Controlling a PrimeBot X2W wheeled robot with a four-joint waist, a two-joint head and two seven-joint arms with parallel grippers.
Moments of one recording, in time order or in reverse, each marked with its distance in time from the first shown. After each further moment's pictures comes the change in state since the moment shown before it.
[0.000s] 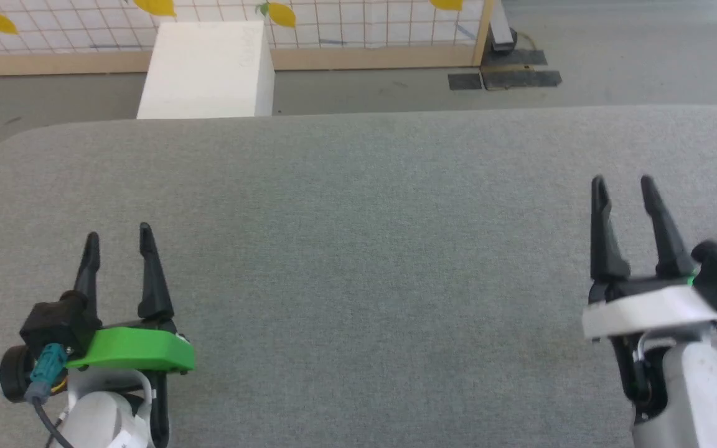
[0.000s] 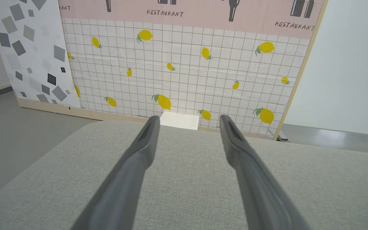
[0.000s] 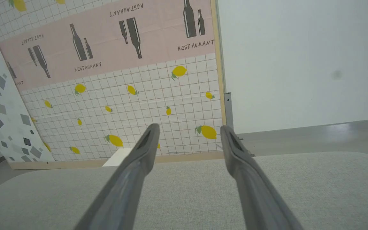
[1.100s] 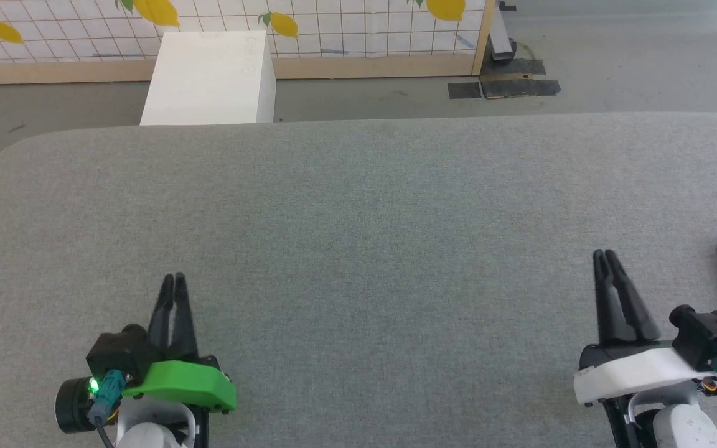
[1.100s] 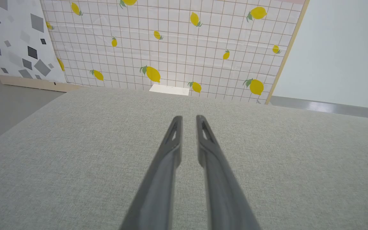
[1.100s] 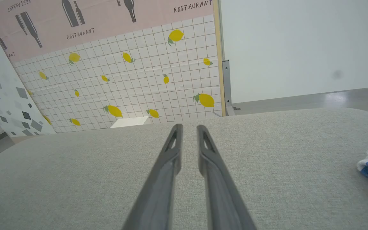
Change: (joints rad) left arm 0.055 -0.137 0.026 0.106 0.124 -0.083 -0.001; right arm 0.170 0.000 0.025 -0.005 -0.007 0.000 -0.001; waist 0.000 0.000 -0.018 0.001
